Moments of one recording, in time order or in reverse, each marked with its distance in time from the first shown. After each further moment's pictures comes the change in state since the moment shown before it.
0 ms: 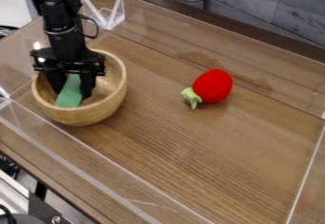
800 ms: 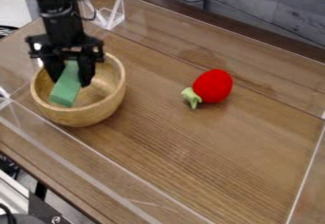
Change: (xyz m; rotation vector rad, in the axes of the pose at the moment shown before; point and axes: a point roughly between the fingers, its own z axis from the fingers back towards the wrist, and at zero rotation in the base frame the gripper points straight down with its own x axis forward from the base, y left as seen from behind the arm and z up) arm -0.005 -0.013 0.036 -0.035 -0.015 -0.019
